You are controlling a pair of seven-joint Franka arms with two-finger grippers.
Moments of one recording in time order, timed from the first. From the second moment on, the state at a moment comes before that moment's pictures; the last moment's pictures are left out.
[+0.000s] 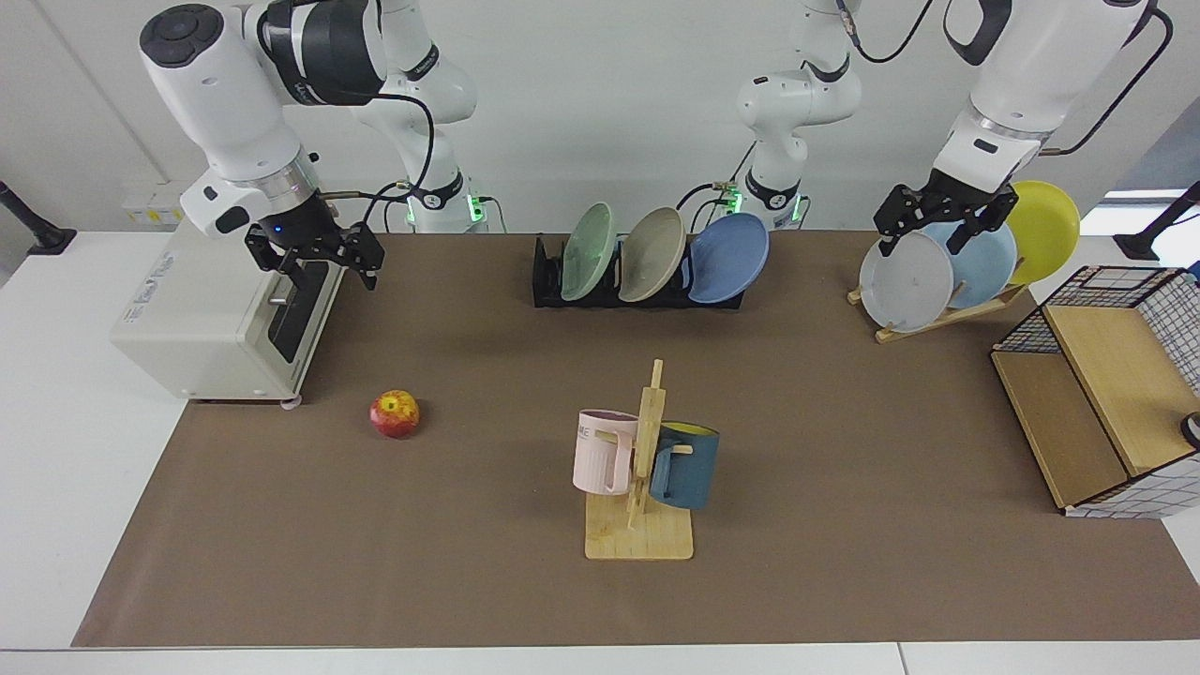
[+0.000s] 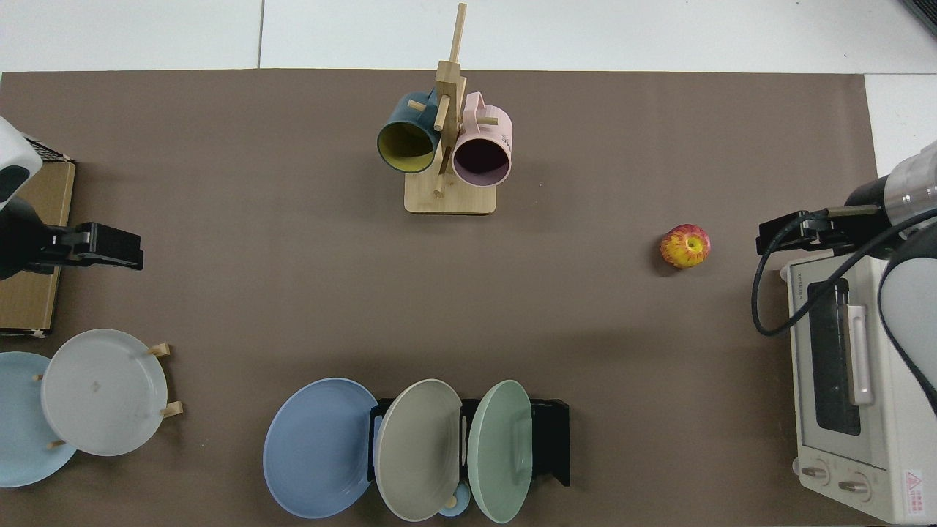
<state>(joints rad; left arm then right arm) 0.11 -0.02 -0.16 -1.58 -0.01 1.55 -0.04 0.08 0.02 -0.07 -1.67 0.03 1.67 0.04</state>
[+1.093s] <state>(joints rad) 0.11 -0.09 -0.17 -1.64 0.09 1.54 -0.07 0.08 0.02 -0.06 -1.67 0.03 1.67 0.04</state>
